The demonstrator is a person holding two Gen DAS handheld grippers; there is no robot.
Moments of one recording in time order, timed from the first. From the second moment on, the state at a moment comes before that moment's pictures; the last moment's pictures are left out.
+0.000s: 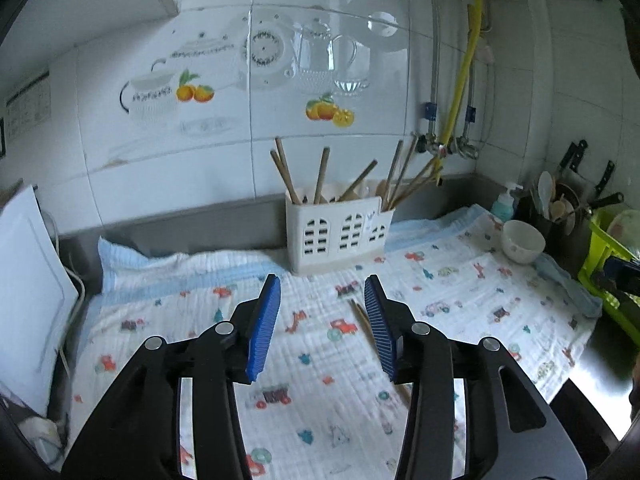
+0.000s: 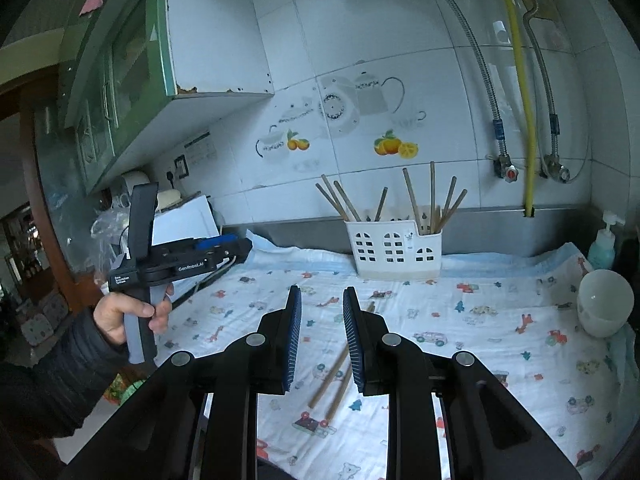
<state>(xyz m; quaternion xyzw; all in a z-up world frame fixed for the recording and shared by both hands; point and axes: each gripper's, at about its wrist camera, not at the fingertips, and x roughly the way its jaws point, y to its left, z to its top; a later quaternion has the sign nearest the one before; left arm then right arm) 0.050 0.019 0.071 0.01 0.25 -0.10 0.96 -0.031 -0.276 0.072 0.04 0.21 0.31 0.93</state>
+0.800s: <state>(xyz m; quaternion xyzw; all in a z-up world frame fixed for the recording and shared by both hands) 0.039 0.011 -0.046 -0.07 0.34 -0.11 0.93 0.021 -0.193 -0.100 0.01 0.36 0.23 0.90</state>
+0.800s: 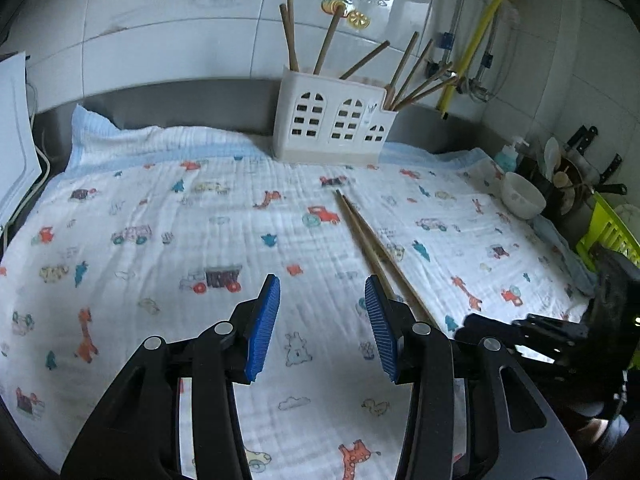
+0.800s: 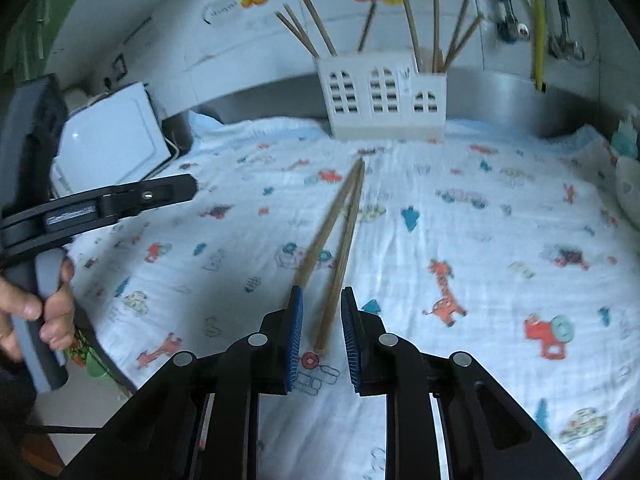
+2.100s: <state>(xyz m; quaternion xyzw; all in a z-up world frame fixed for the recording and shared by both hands) 0.066 -0.072 -0.102 -0.03 0.43 -0.17 0.89 -0.001 -0.223 -0.057 -0.01 0.30 0.18 0.94</state>
